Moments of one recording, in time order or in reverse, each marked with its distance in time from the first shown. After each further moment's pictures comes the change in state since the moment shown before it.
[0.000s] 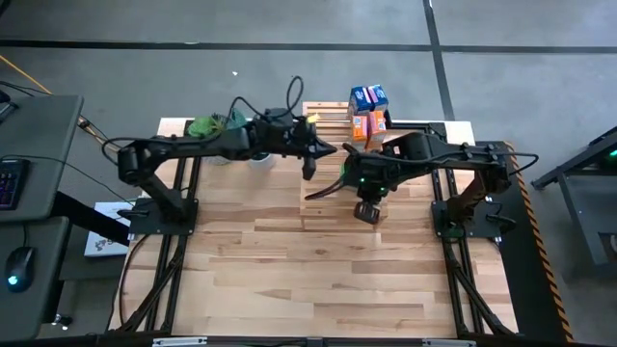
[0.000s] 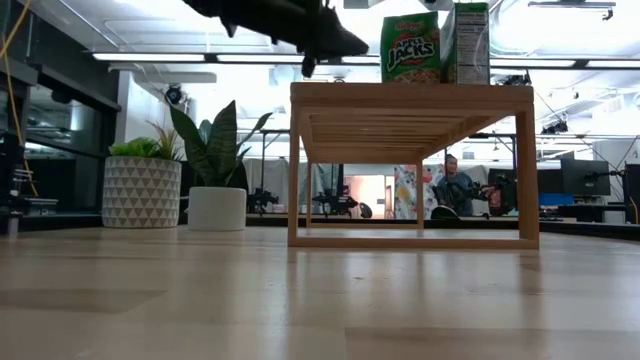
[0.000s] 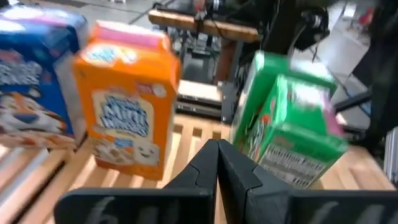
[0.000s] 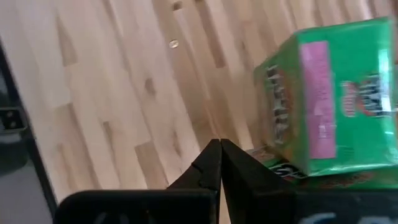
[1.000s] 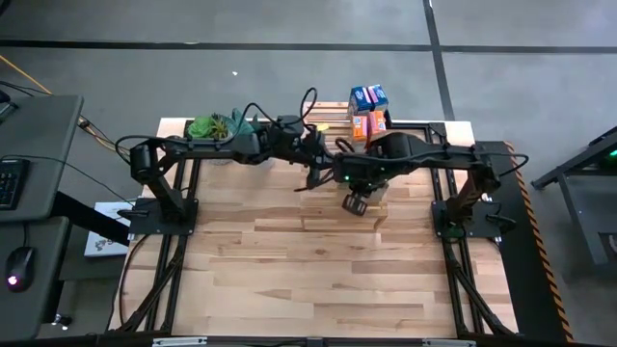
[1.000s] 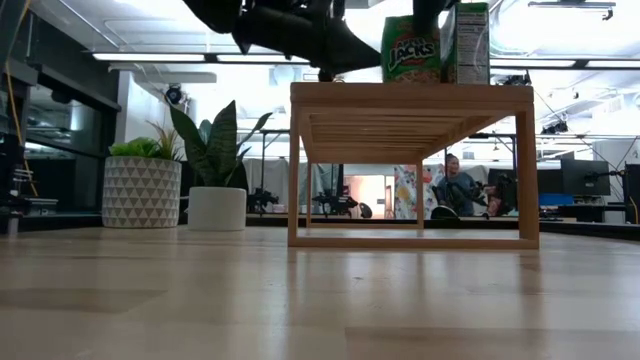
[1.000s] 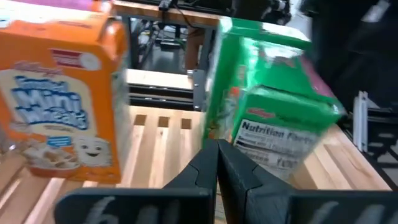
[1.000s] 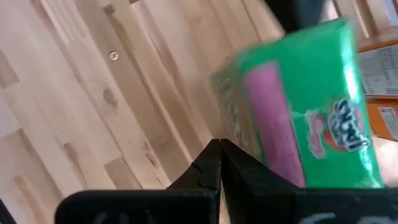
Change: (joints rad) left arm -0.017 0.096 0.001 0.066 0.129 0.051; right arm -0.044 0.073 0.000 -0.028 0.087 0.080
